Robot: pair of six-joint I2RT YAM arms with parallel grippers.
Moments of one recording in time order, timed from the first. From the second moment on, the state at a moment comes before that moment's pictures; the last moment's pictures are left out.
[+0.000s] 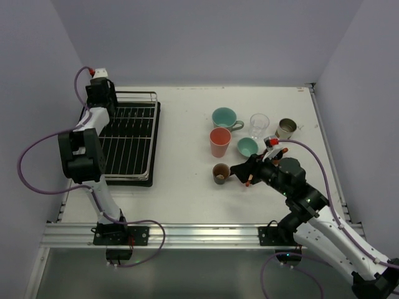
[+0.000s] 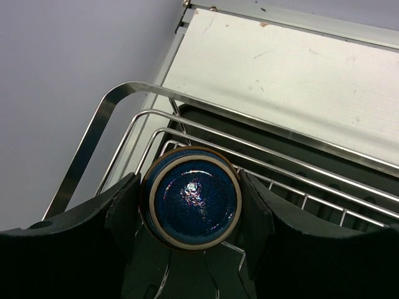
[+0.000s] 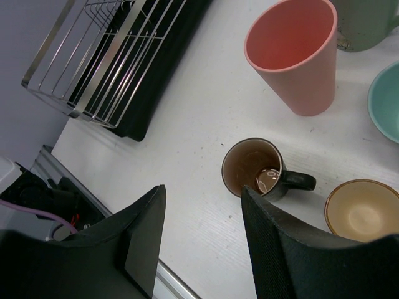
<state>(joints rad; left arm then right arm) 0.14 1.95 1.44 0.03 -0.31 0.03 0.63 0.57 0.53 -0.25 -0.11 0.56</state>
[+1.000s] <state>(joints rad) 0.13 1.41 1.14 -0.02 -0.01 -0.31 0.63 0.82 0.63 0.04 -0.29 0.72</state>
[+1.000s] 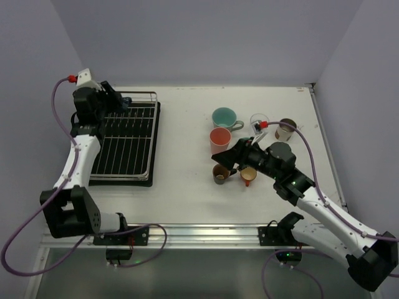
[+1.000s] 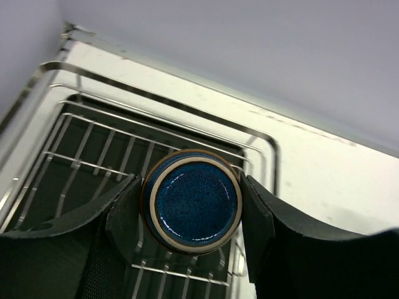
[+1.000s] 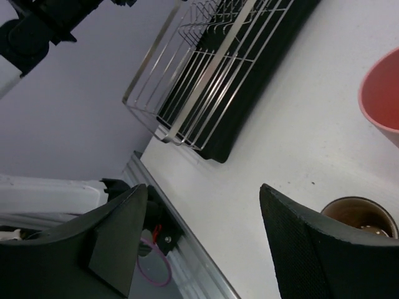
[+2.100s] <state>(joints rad) -0.29 0.83 0.53 0.76 0.76 -0.83 0.70 1.19 0.75 0.63 -0.46 1.30</state>
